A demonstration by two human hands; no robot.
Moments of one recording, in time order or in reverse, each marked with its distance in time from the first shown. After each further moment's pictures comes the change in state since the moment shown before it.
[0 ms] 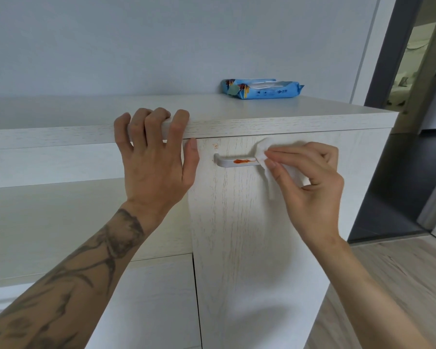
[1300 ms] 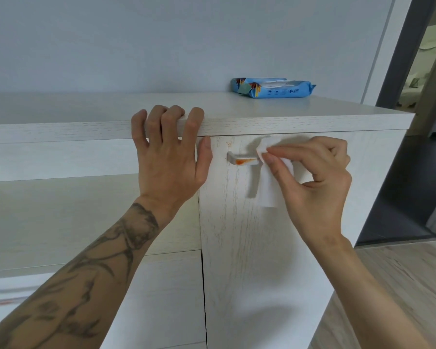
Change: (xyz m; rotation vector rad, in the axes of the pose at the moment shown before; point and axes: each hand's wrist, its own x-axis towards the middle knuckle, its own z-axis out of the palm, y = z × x) left_hand 0.002 0.001 -0.003 0.019 -0.038 0.007; right_hand 0.005 -0.021 0.013 -0.050 0.081 -0.047
